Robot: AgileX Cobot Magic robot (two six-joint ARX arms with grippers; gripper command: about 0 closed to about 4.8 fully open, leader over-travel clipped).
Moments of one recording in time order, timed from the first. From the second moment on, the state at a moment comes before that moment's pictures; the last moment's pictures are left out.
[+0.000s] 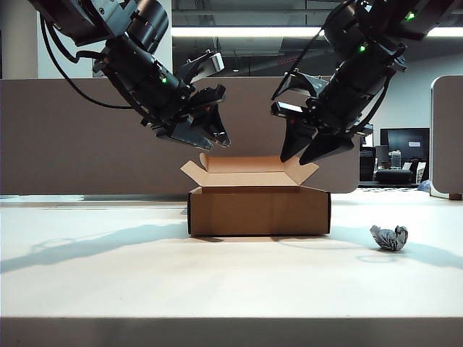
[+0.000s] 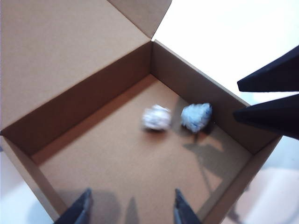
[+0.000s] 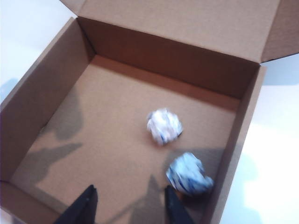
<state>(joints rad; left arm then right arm) -0.43 1.84 1.37 -0.07 0.31 0.14 0.32 1.80 1.27 -0.12 -0.15 0.01</state>
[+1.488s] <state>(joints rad) -0.43 1.55 1.37 -0.89 0.13 0.19 0.28 1.75 1.27 -0.78 0.10 0.07</state>
